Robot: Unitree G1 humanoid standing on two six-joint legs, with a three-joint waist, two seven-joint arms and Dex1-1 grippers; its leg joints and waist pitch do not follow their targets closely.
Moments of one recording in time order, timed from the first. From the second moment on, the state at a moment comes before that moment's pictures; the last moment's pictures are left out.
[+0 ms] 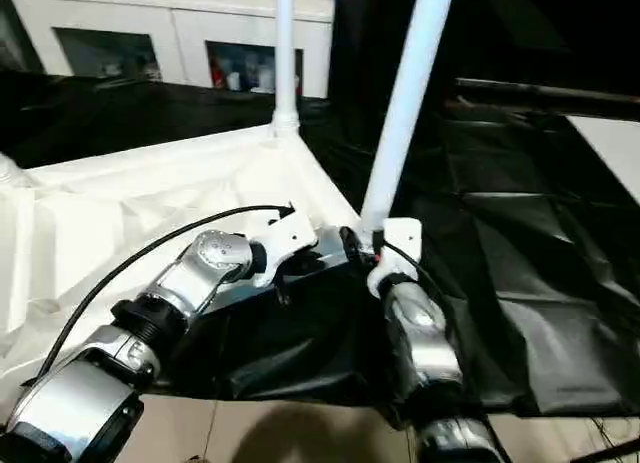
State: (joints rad) left arm -0.78 0.09 -0.37 0.85 0.17 0.05 -0.80; right arm -0.35 -0.09 -0.04 0.59 0.15 -0.12 0.27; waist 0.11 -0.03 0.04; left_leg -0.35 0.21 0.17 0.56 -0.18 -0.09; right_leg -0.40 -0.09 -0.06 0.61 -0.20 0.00
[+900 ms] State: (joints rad) left arm -0.43 0.54 -0.26 0.08 -0.12 0.46 -1.24; right arm -0.16 -0.16 0.14 0.09 0.20 0.08 0.51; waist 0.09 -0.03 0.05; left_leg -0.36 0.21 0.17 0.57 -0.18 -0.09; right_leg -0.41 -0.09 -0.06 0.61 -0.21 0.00
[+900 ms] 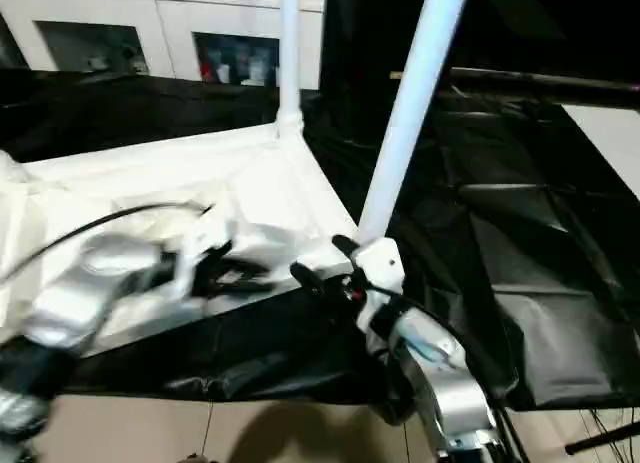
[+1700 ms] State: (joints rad) left arm -0.36 0.57 -0.29 0.02 0.01 0.51 -0.98; right arm -0.57 -0.12 -0.05 0.66 0.18 -0.04 0.16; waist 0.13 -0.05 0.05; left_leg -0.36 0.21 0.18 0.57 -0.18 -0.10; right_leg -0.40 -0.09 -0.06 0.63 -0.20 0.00
